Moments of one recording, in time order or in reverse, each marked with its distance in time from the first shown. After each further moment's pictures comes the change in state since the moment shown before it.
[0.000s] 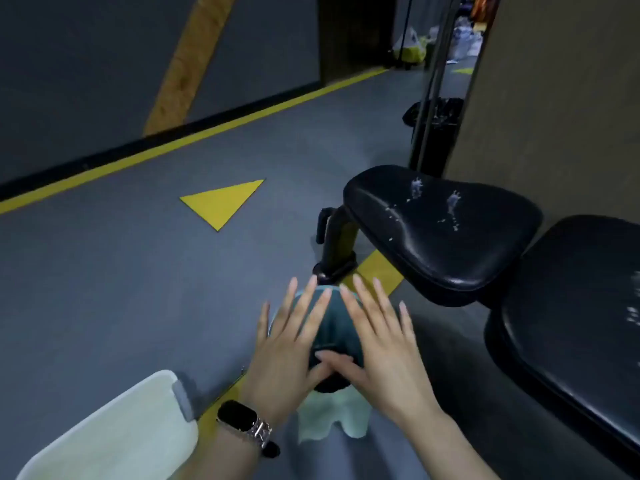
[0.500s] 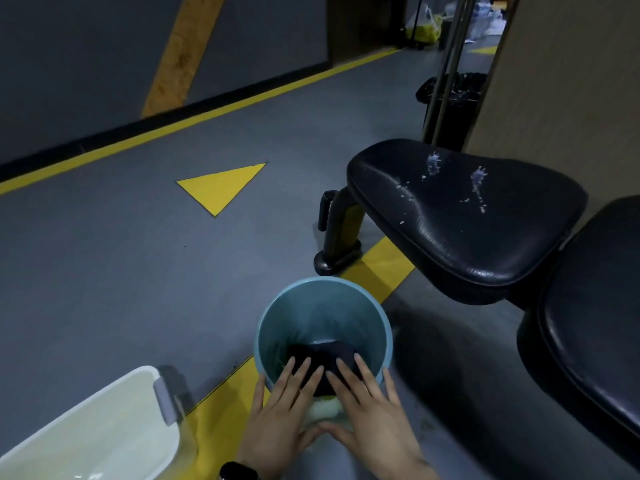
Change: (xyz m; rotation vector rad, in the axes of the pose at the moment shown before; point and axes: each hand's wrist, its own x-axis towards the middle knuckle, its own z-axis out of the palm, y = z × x) left_hand -0.079 -0.039 0.138 0.098 -0.359 -0.065; right_hand -0.056 0.063 0.146 -0.181 -0.267 -0.084
